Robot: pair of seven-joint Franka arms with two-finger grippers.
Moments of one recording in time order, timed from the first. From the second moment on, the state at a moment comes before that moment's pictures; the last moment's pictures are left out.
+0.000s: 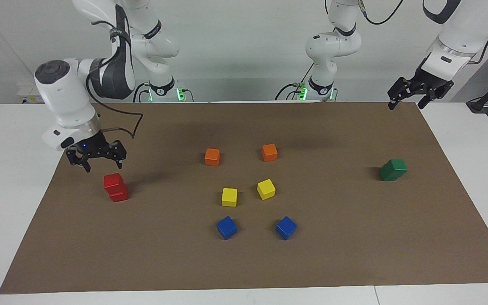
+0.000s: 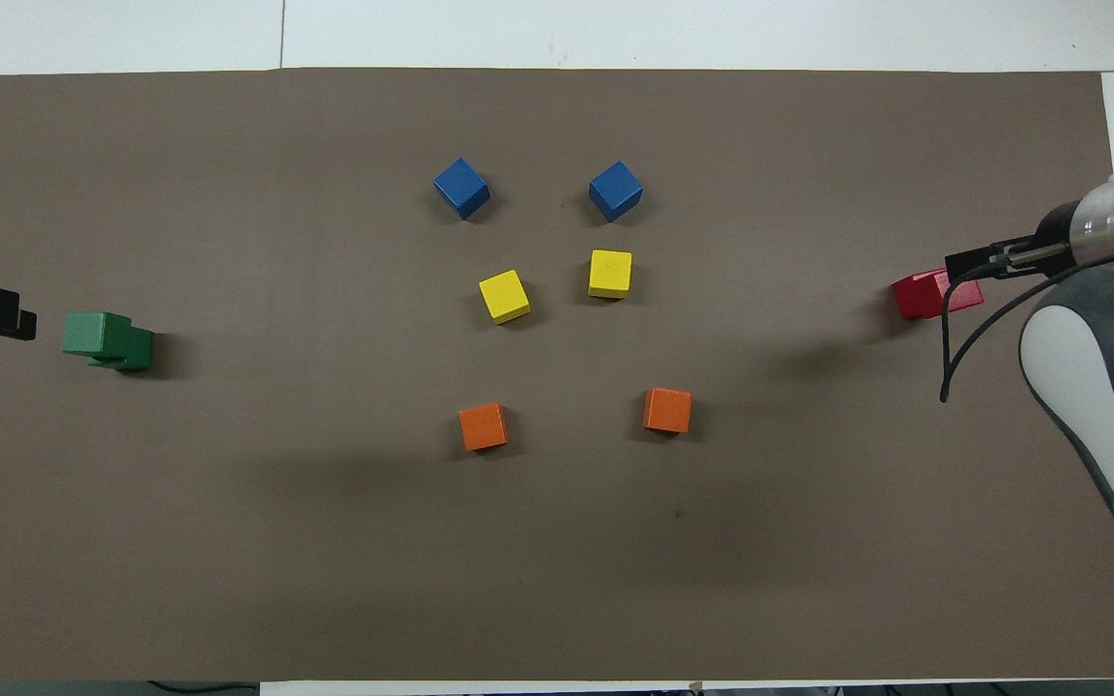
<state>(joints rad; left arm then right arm) 0.12 -0.05 -0.10 -1.59 -0.02 1.50 0.06 -0.12 0.02 0.07 -1.89 -0.05 2.04 -0.15</state>
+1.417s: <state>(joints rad) 0.11 -0.05 -0.10 -1.59 0.01 1.49 0.06 -0.13 -0.05 0.10 -1.65 0.03 1.63 -0.03</state>
